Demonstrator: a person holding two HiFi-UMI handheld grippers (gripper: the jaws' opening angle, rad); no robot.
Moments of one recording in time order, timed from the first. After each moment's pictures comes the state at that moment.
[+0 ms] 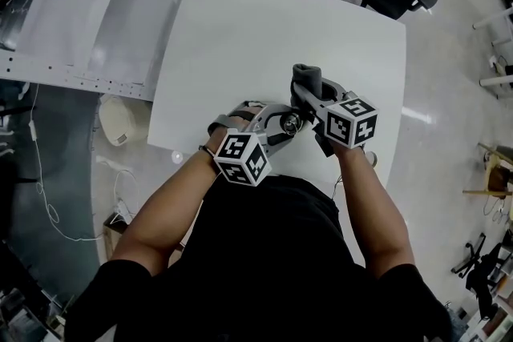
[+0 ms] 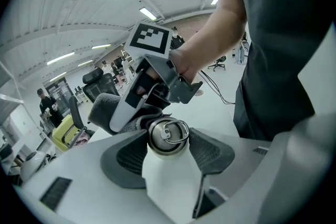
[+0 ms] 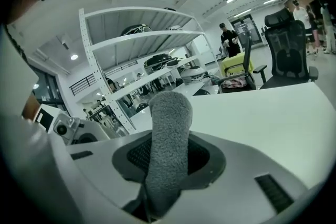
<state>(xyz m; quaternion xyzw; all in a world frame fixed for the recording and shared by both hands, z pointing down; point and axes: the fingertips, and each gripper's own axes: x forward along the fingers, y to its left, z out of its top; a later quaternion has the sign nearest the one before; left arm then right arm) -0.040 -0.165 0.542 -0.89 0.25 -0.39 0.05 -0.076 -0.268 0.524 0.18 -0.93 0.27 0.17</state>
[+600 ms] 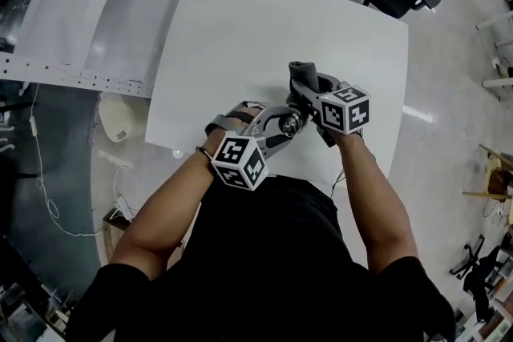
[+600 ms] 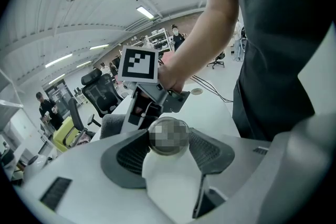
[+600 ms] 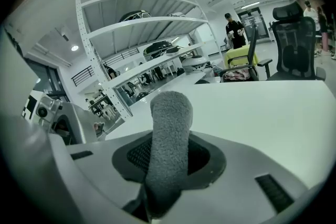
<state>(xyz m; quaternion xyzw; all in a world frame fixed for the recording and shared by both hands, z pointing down) -0.036 -0.165 0.541 -0.88 0.24 -0.40 0.06 -0.080 -0.283 0.567 0.15 -0.92 0.27 0.23</state>
